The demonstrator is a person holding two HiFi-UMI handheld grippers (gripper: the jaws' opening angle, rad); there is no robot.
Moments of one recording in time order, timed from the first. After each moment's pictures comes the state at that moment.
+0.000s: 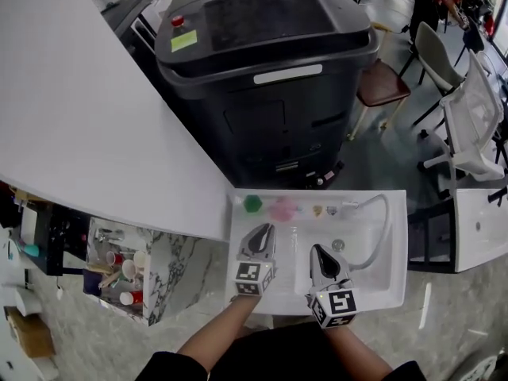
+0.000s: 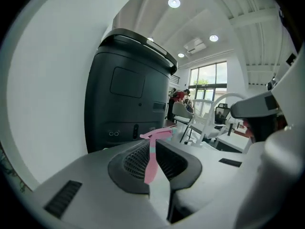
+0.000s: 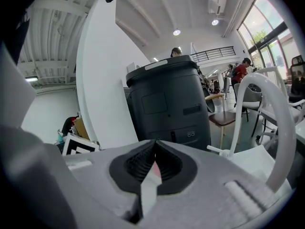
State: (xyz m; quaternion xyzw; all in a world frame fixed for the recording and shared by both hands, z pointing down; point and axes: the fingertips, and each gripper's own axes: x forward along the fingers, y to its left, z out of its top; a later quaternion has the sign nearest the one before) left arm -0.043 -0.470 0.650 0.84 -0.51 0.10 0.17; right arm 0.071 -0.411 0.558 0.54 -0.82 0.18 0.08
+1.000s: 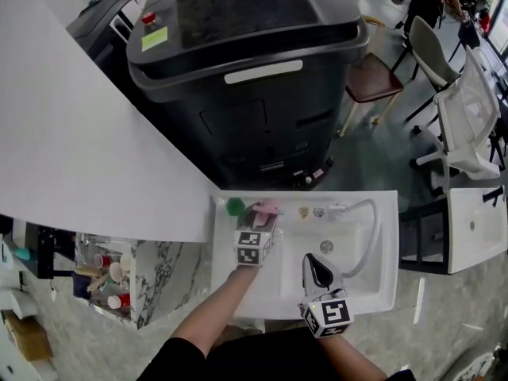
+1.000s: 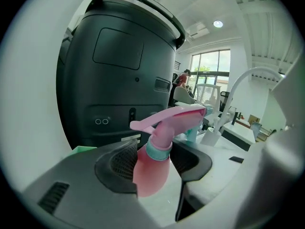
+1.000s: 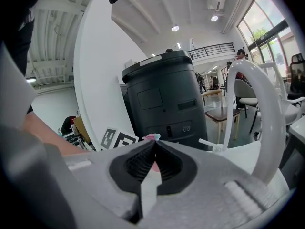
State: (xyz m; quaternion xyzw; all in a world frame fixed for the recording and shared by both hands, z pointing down) left arm 0.002 -0.552 0.724 0.83 -0.48 0.18 0.21; right arm 0.098 -0.410 0.580 0.54 -0.81 0.20 0.09
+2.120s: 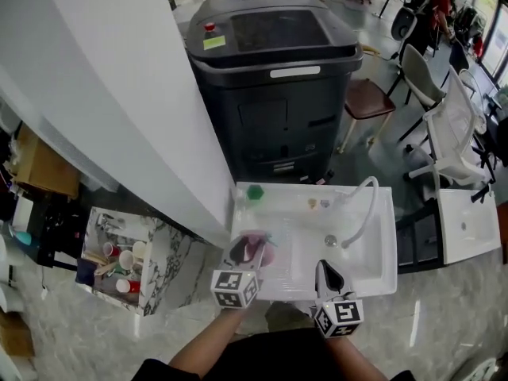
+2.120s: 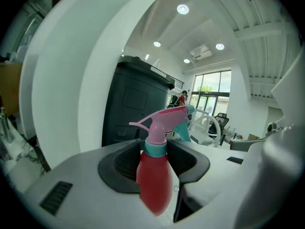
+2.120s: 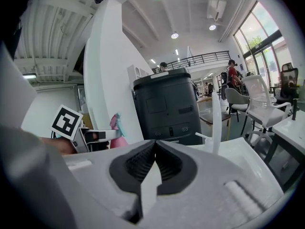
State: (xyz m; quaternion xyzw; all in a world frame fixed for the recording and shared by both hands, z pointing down) left arm -0.094 -0.346 0.563 0.83 -0.52 0.07 0.21; right arm 0.077 -0.273 0.536 0.57 -0.80 0.18 0.07
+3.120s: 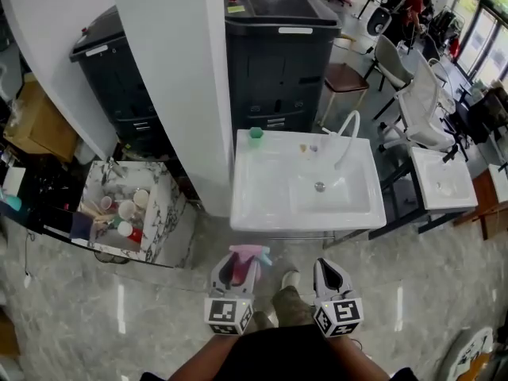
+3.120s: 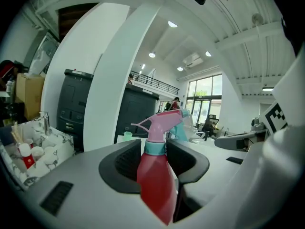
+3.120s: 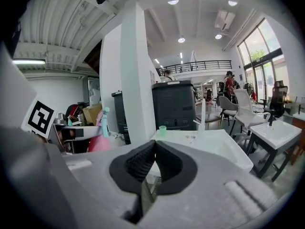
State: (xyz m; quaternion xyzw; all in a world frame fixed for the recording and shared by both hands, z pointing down) left arm -0.180 0.007 0.526 0.84 -0.52 0.04 0.15; right arm 0.003 0.033 0.516 0.59 -0.79 0.14 0.11
